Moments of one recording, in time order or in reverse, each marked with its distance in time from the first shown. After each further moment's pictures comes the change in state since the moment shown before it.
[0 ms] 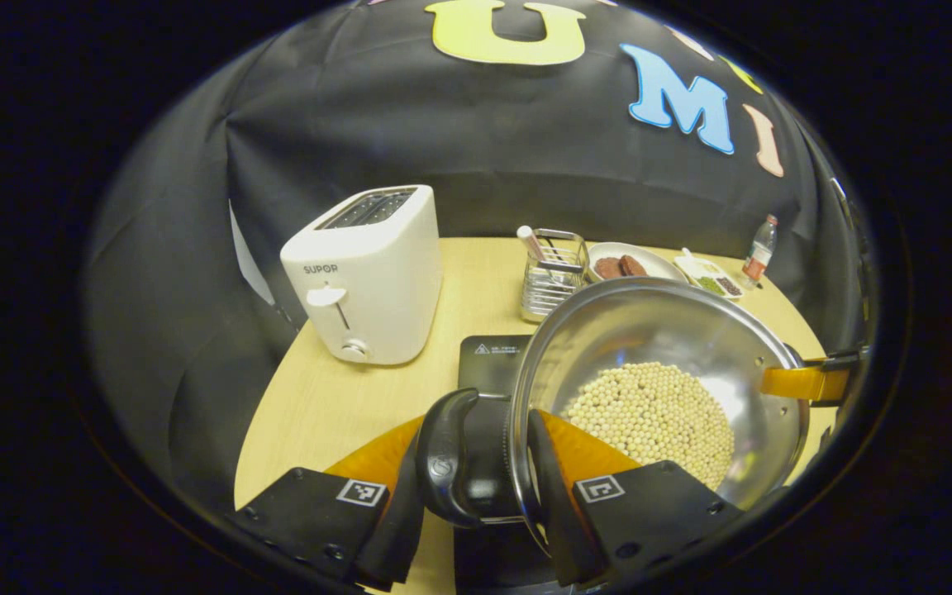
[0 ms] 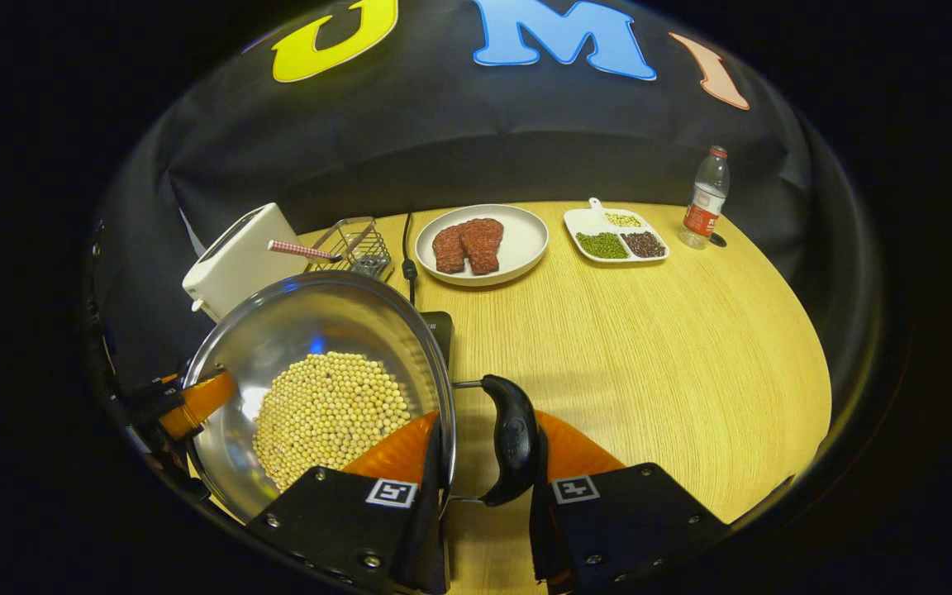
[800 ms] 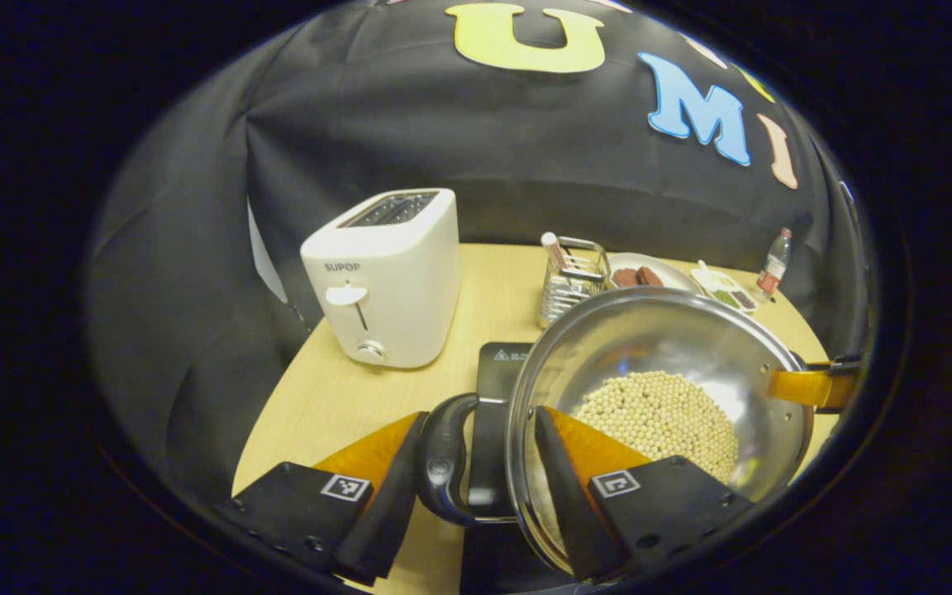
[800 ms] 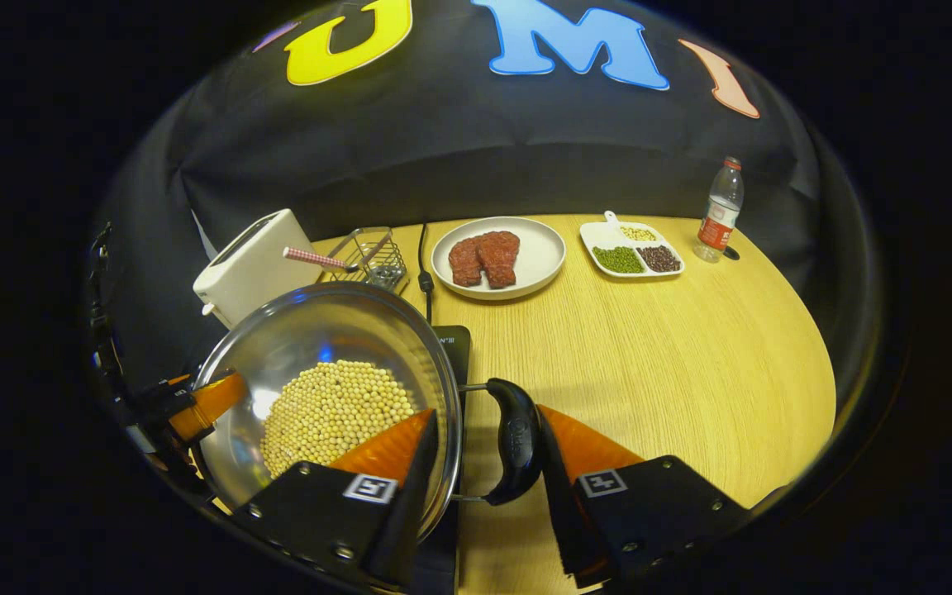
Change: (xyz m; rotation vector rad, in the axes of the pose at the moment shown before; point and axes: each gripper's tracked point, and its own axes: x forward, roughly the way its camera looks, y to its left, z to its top) left arm -0.003 0.013 0.016 -0.034 -0.083 0.061; right arm -0.003 0.016 0.021 -0.021 -0.093 0.050
